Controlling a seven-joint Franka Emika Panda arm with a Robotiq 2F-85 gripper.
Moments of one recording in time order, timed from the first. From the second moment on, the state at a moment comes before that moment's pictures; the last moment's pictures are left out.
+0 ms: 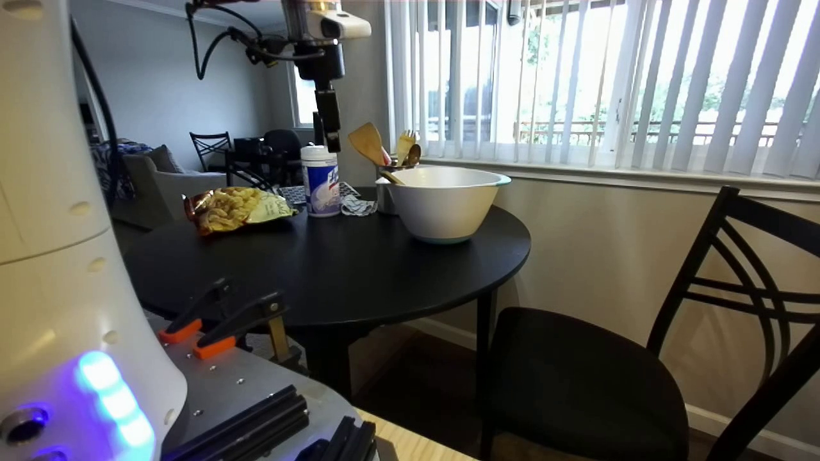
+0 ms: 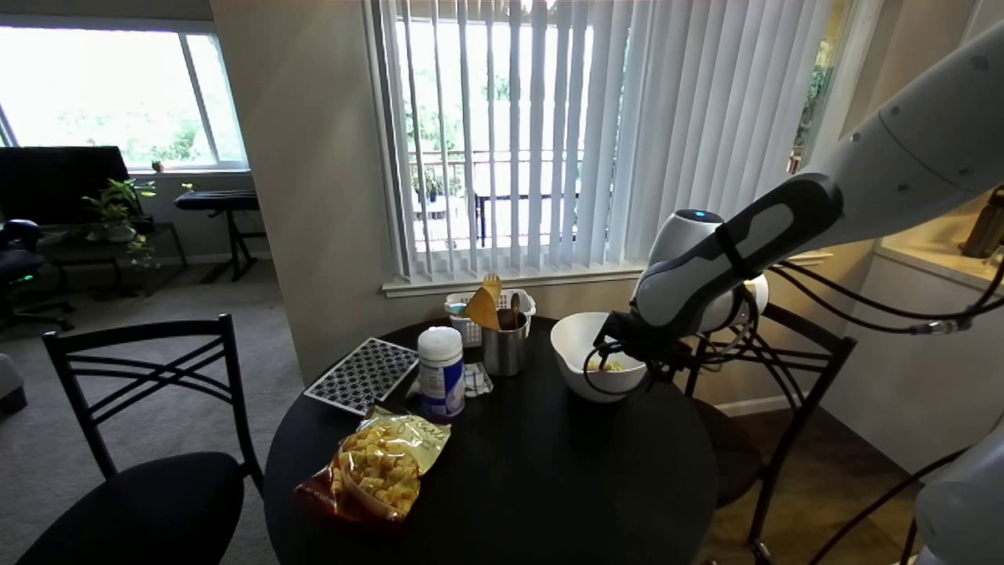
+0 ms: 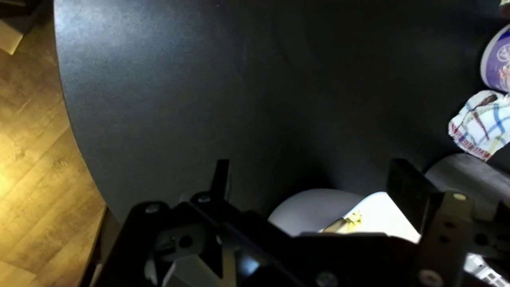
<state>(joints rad) 0.03 -0.17 0.24 -2.65 0.17 2.72 0.97</state>
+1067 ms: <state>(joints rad) 0.03 0.06 0.11 -2.49 0.16 2.76 1.29</state>
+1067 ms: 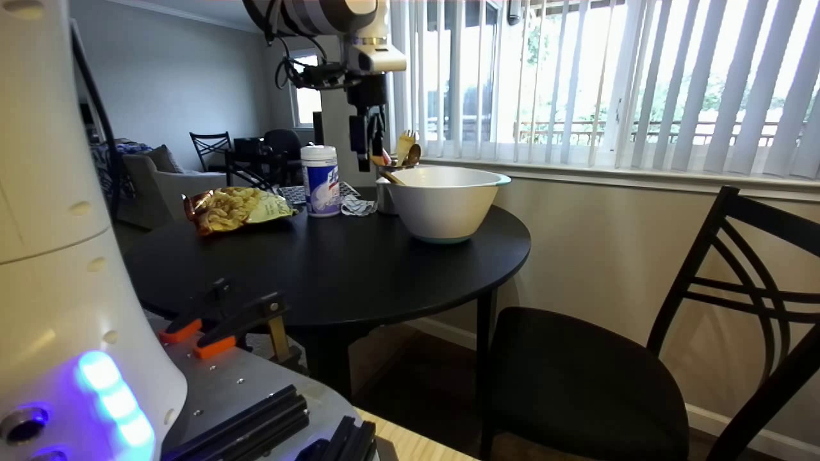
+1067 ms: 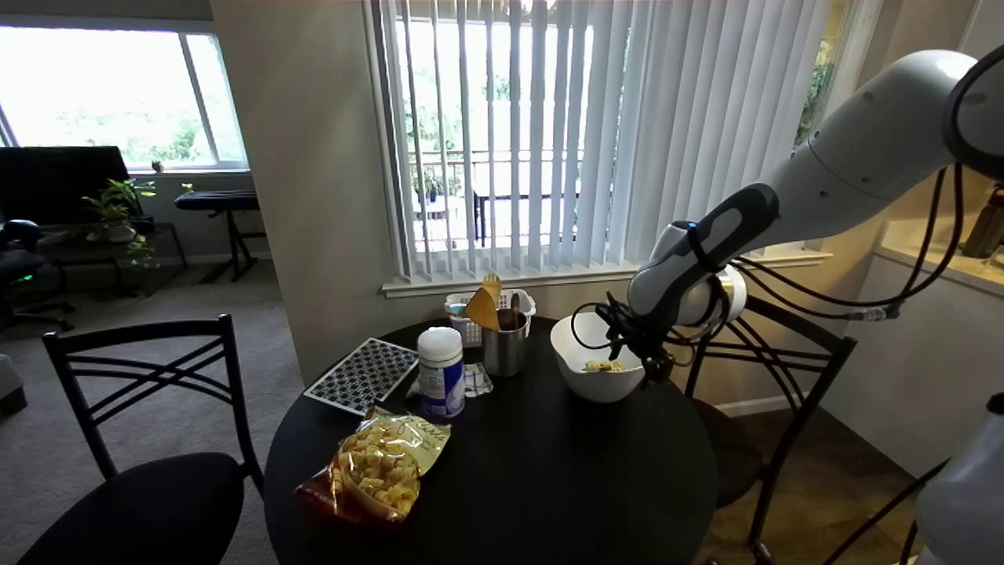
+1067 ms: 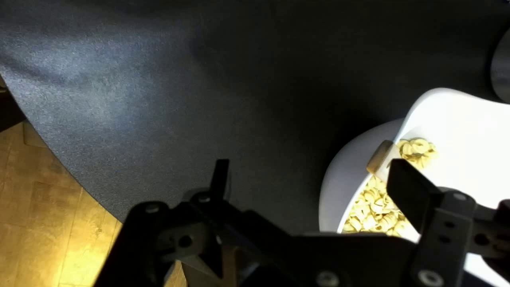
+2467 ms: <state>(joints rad) 0.80 0.32 -0.45 -2.50 0.59 3.45 1.89</state>
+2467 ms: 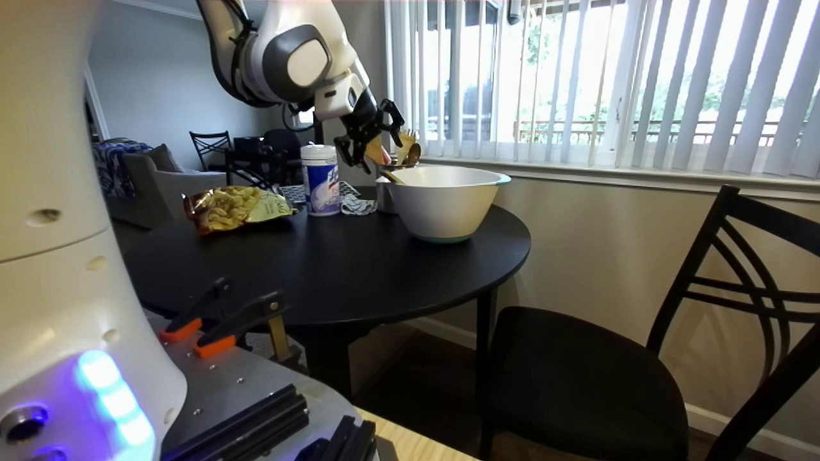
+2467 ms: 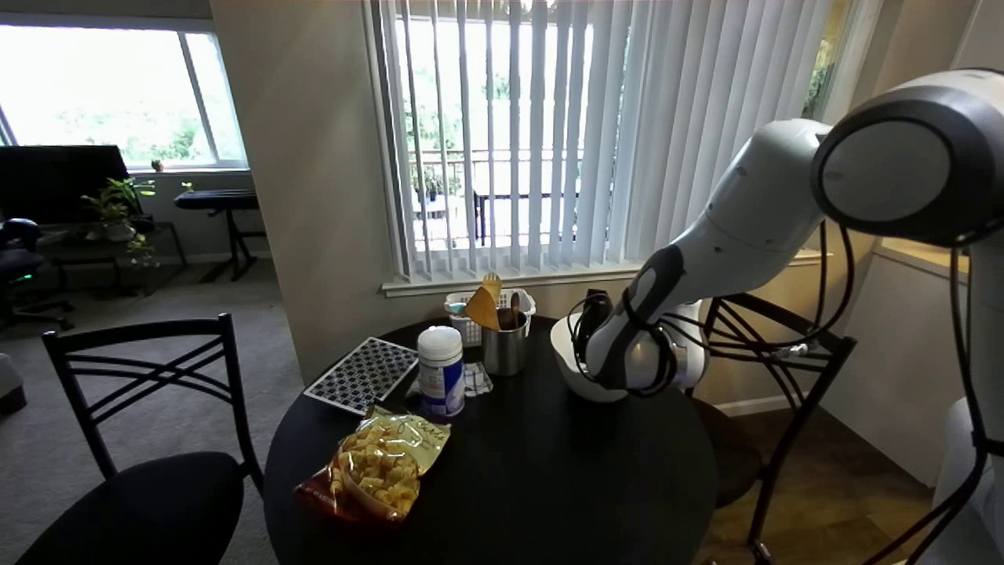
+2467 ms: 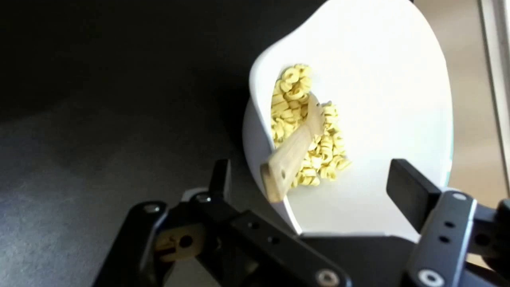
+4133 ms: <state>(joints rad) 1.41 0.80 -1.03 -2.33 0.74 3.10 1.85</state>
